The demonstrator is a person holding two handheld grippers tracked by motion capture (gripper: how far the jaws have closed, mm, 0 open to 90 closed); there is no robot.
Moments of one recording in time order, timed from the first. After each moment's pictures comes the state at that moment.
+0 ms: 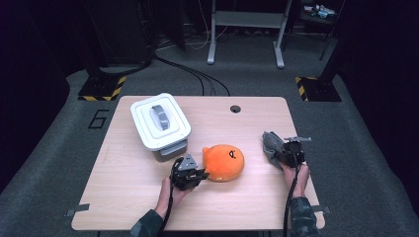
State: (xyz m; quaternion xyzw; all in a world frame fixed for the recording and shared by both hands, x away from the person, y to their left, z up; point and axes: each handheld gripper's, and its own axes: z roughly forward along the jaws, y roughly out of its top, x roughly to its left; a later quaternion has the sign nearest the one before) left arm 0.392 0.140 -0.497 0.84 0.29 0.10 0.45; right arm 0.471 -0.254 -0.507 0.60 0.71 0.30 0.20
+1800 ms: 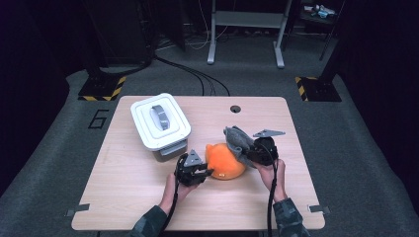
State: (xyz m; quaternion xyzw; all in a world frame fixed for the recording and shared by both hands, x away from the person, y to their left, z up) left arm 0.400 0.126 -0.489 0.84 0.29 0.12 0.45; right arm 0.438 -0.148 -0.434 0.46 0.78 0.40 0.15
